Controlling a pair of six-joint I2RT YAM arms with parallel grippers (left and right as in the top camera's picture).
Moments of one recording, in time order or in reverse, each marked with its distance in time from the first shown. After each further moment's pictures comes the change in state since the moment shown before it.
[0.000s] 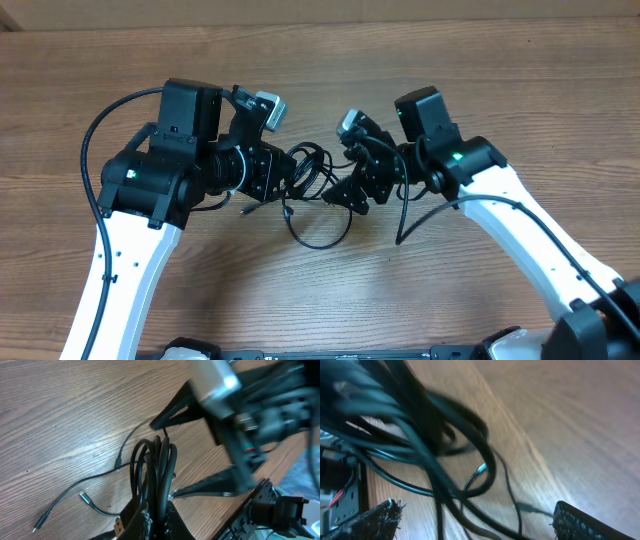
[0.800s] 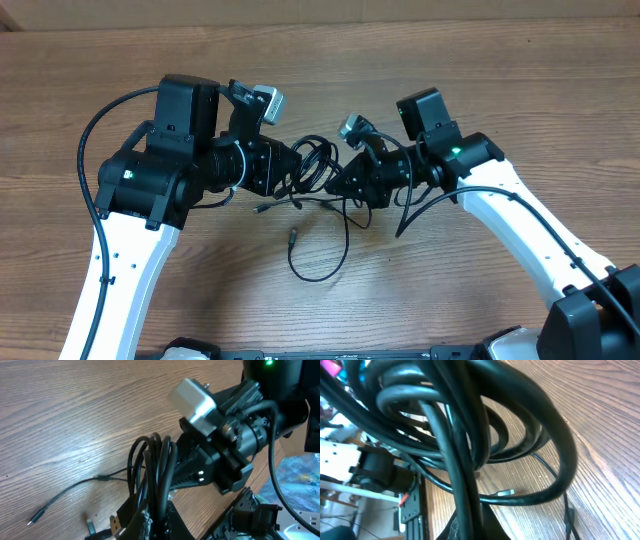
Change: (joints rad) left arm 0.000 0.000 0.015 0.027 0.052 -0.082; right arm -0.032 0.027 -0.002 -0.023 -0.267 0.080
